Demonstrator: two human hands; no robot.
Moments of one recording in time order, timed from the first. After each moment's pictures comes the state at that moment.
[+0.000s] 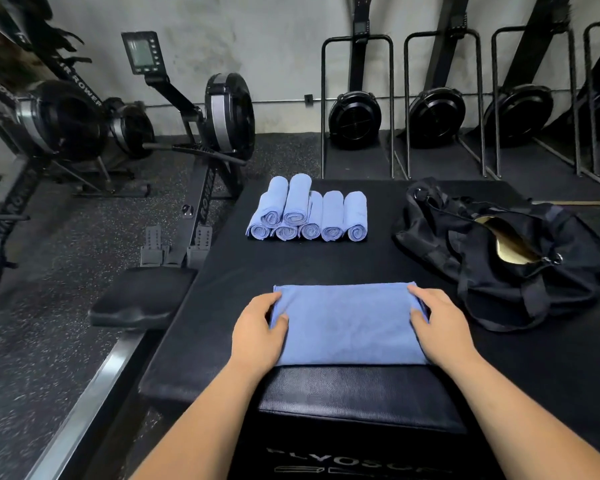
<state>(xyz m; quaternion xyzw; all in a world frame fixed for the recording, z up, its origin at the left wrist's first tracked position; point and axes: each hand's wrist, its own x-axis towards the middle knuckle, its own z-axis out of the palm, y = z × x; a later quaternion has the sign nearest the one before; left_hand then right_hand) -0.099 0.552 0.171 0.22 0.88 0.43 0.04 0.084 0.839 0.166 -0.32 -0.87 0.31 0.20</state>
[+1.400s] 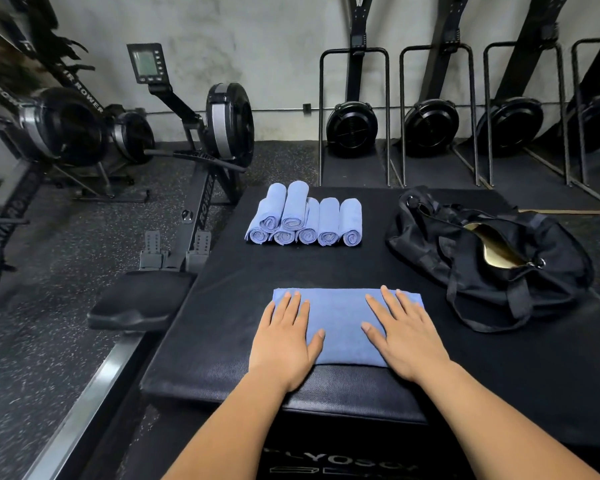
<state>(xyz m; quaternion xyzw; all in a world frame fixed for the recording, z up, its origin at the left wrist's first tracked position) -0.066 0.579 0.165 0.40 0.92 0.04 -0.02 0.075 0.797 0.175 -0.24 -0.97 0.05 -0.02</state>
